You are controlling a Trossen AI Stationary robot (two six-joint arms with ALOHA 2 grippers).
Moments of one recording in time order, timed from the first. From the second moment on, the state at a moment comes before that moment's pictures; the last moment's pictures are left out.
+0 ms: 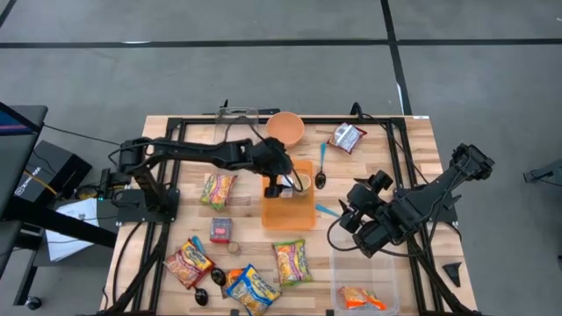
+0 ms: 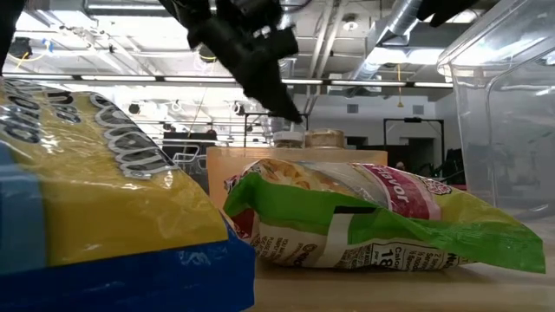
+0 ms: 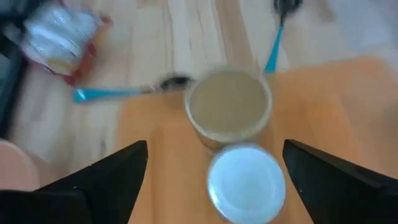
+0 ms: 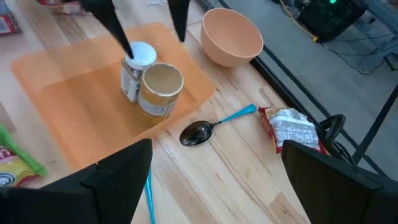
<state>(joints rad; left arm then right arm) 0.17 1.70 1.21 -0.25 0.07 0.32 0.62 1.48 1.40 -1.48 0.92 1.15</state>
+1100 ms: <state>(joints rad) 0.17 0.97 0.79 -0.89 -0.21 -0.47 0.64 1.48 1.39 -1.55 0.84 1.18</state>
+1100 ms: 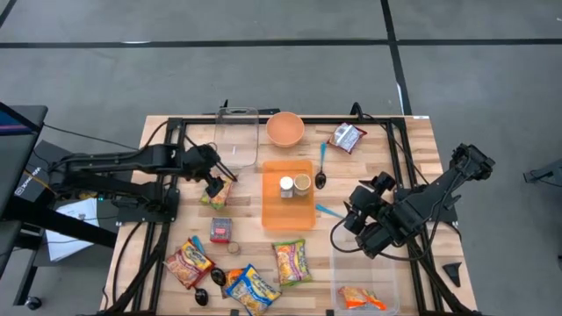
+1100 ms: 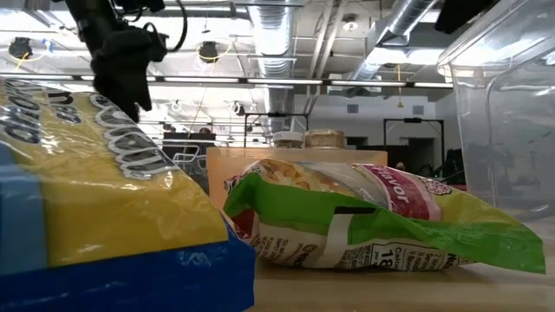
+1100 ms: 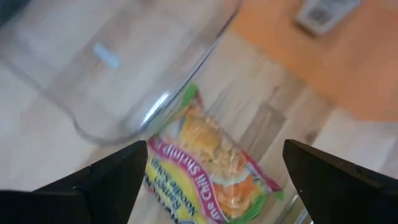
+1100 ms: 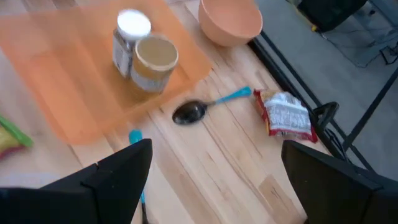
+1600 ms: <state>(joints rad) 0.17 1.08 0.68 -0.90 -0.22 -0.85 0.64 1.48 1.39 -1.57 0.76 1.10</state>
